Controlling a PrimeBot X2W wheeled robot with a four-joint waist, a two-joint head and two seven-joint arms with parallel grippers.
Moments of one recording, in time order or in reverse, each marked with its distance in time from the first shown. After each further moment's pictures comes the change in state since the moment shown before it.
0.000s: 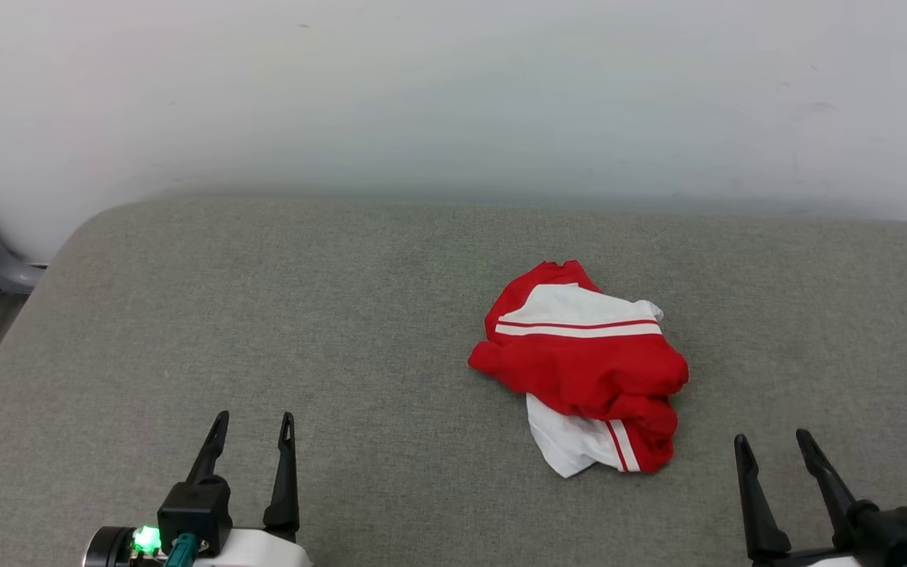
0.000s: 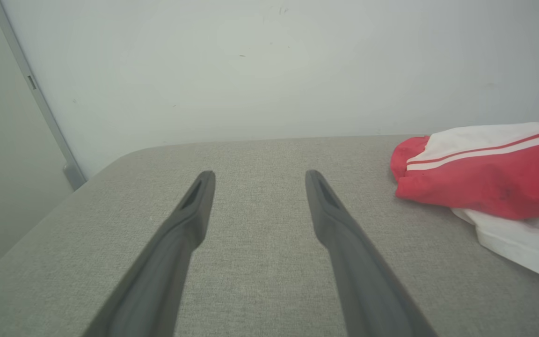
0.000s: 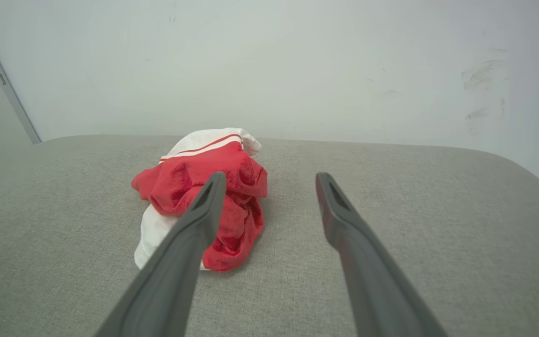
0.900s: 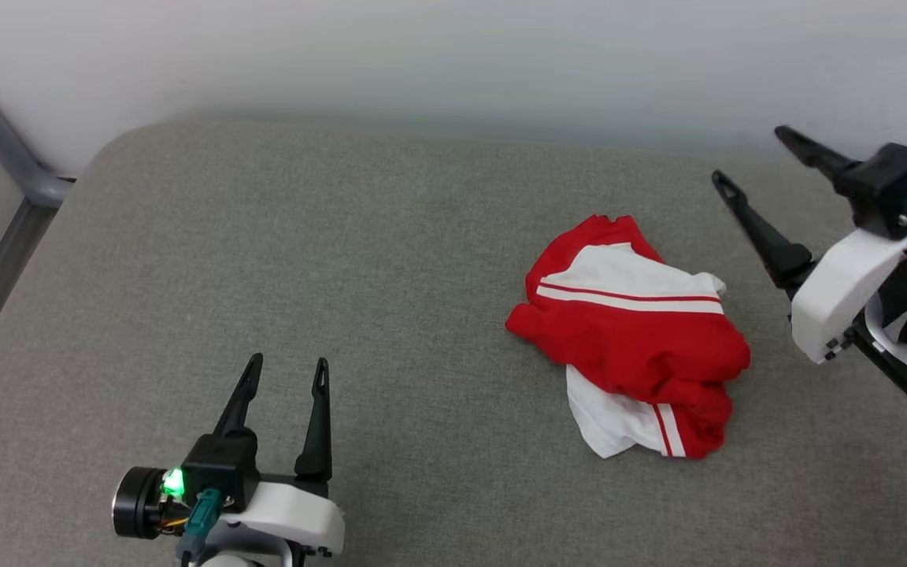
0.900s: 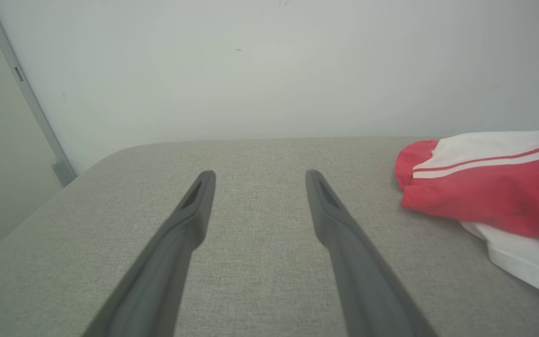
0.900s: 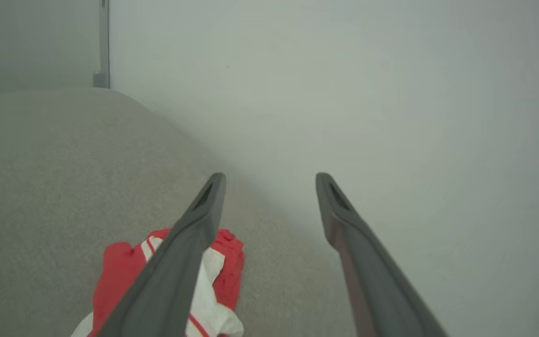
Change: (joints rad) left arm -0.083 -0.035 -0.031 -0.022 0.007 -0.027 0.000; right arm -0.725 -0.491 0.441 0.014 0.257 0.000 0.343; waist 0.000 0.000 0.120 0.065
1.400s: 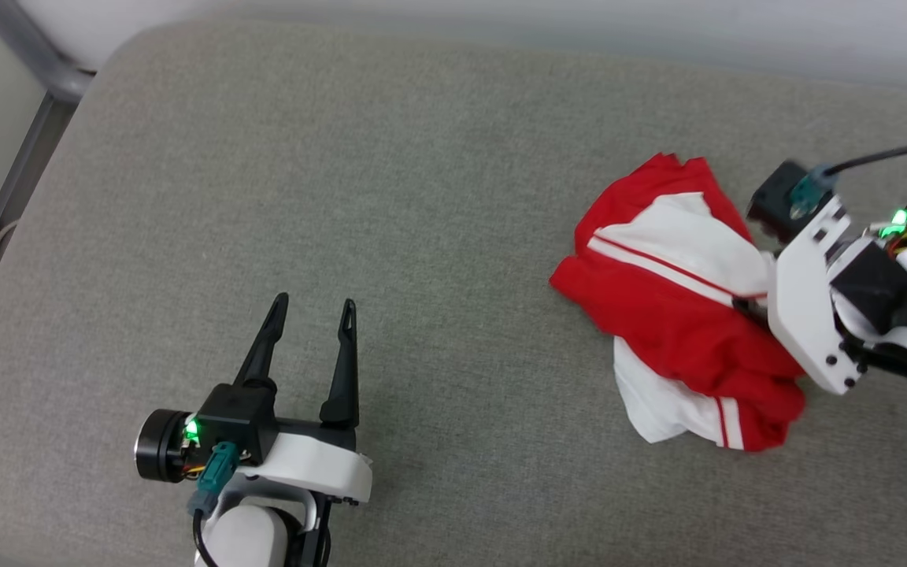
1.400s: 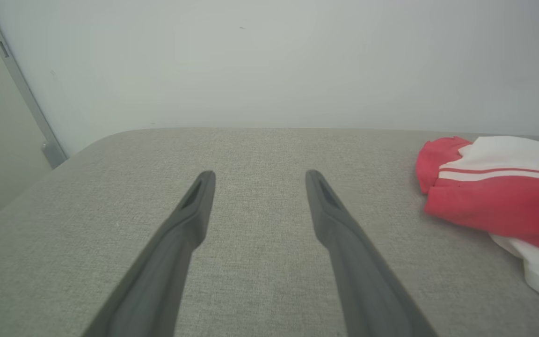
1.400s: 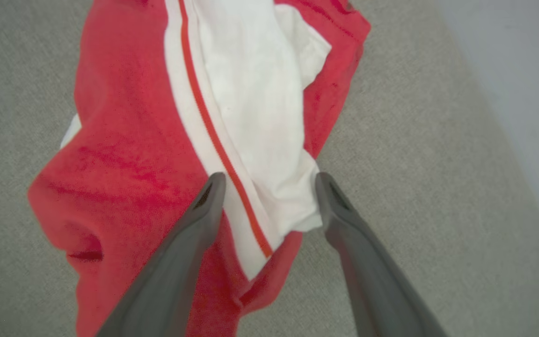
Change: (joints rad) left arm -0.107 -0.007 -0.062 -0.021 -0.051 0.020 0.000; right arm -0.321 -0.210 0.523 0.102 0.389 0.000 0.627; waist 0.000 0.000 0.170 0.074
